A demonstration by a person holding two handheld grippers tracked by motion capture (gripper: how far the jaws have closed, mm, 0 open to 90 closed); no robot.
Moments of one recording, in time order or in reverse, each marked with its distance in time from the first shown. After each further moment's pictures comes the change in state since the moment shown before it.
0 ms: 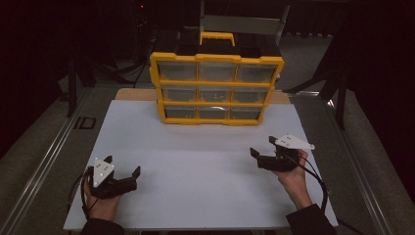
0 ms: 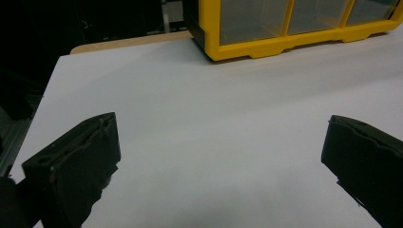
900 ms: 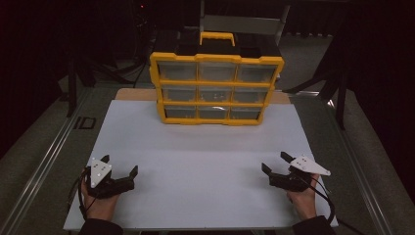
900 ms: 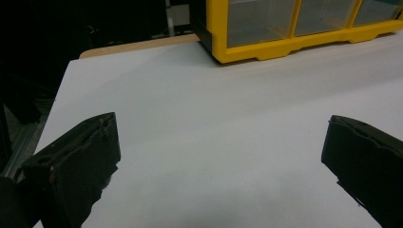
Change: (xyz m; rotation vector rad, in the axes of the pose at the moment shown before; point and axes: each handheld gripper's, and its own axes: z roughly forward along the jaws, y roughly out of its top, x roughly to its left) left arm 0.007 -0.001 -0.002 -0.013 0.019 0.008; right arm -0.010 -0.059 -0.031 -0.095 -0.020 0.044
